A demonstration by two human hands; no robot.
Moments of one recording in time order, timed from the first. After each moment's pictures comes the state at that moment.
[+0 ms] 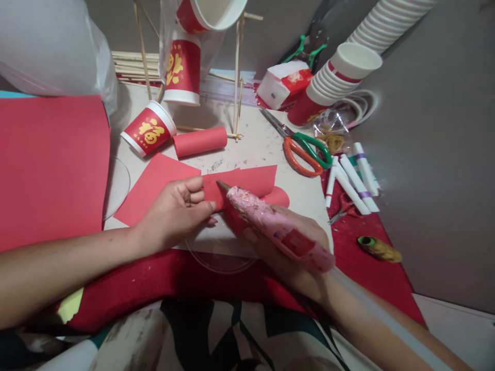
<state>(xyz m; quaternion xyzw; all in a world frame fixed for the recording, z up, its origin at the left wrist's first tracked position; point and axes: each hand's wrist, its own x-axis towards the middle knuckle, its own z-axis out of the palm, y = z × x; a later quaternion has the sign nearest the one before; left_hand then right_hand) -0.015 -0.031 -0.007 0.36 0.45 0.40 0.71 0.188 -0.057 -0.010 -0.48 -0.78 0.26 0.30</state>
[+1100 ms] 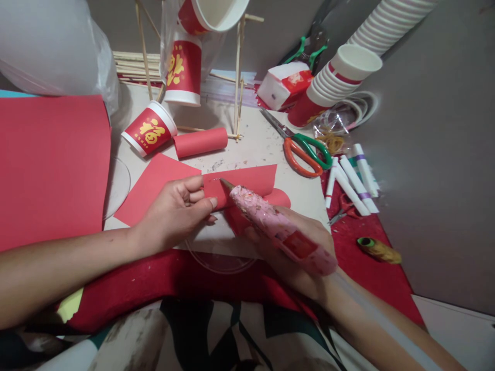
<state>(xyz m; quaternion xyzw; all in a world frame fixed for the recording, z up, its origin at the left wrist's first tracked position) -0.015 -0.034 -0.006 0.37 0.47 0.40 0.70 0.190 -0.056 -0.004 -0.50 -0.79 0.22 0.27</state>
